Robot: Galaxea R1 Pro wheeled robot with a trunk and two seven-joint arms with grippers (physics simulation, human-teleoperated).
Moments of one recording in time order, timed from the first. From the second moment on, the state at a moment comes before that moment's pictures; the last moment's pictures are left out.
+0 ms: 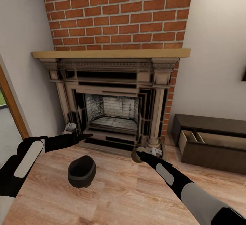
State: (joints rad) left arm -0.59 0.37 -0.08 -1.37 0.83 1.00 -0.52; right arm -0.75 -0.05 0.60 -0.51 -1.00 0.11 0.03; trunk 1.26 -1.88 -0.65
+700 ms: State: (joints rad) left arm -0.59 0.37 -0.08 -1.37 0.83 1.00 -0.52; right arm -0.75 -0.05 0.60 -0.51 -1.00 0.11 0.02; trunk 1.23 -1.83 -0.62
